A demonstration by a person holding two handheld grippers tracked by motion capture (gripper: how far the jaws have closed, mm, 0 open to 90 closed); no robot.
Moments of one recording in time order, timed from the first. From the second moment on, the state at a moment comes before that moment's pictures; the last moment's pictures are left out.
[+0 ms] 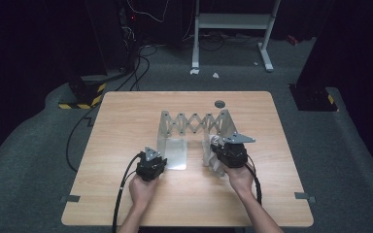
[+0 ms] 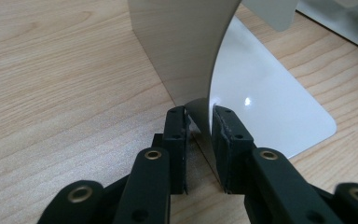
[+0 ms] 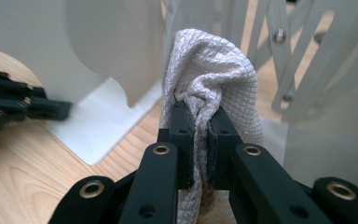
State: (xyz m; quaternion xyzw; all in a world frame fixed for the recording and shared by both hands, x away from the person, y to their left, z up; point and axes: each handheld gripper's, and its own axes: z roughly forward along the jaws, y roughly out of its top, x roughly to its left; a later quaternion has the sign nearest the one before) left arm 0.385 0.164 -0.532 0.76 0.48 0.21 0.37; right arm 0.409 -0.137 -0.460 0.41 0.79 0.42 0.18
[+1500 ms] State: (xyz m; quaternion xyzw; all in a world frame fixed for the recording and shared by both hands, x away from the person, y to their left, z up) left arm 0.385 0.164 -0.532 0.76 0.49 0.21 0.37; right arm 0.455 -0.126 -0.515 0.47 0.80 0.31 0.19
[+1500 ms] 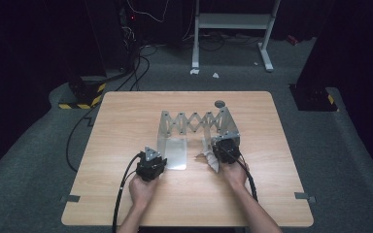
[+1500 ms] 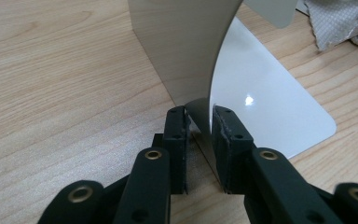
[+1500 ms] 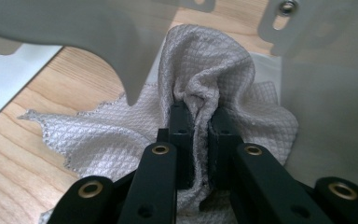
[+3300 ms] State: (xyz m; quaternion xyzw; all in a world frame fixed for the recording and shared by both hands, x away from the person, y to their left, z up) left arm 0.385 0.166 -0.532 0.76 0.49 0.21 0.37; right arm 0.496 -0.111 -0.452 0.46 0.78 0.38 0.20
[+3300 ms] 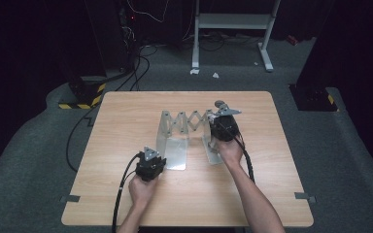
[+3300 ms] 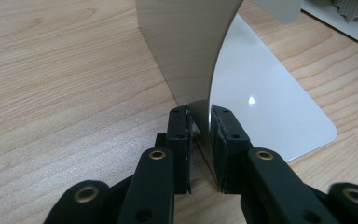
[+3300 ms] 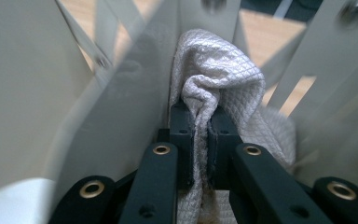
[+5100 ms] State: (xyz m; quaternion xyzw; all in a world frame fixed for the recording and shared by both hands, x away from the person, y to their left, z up) left arm 0.385 0.167 -0.532 0.75 0.50 0.20 0.38; right arm 0.495 -0.130 -0.406 0.46 0.75 0.37 0.30
